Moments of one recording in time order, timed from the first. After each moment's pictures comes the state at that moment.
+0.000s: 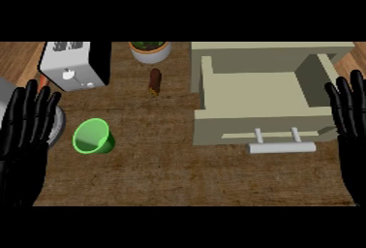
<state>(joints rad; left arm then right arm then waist) 0.02 0.10 -0.01 -2.10 0.00 0.00 0.00 -0.03 -0.15 0.02 -2.10 -0.01 -0.02 -0.01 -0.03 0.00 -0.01</state>
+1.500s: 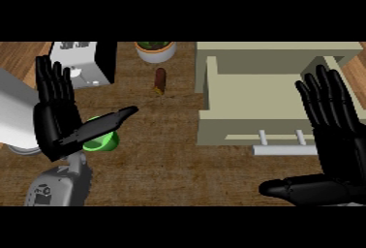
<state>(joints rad) -0.24 0.01 0.01 -1.71 -0.05 0.50 -0.05 -0.09 -0.08 0.02 -2.04 -0.11 0.05 0.11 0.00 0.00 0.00</state>
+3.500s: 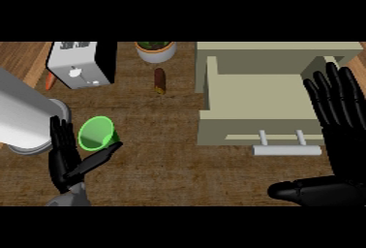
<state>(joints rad) -0.05 0.02 0.16 -1.25 0.20 0.38 -0.47 -0.11 -0.08 -0.03 -2.07 -0.13 0.09 0.16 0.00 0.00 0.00</state>
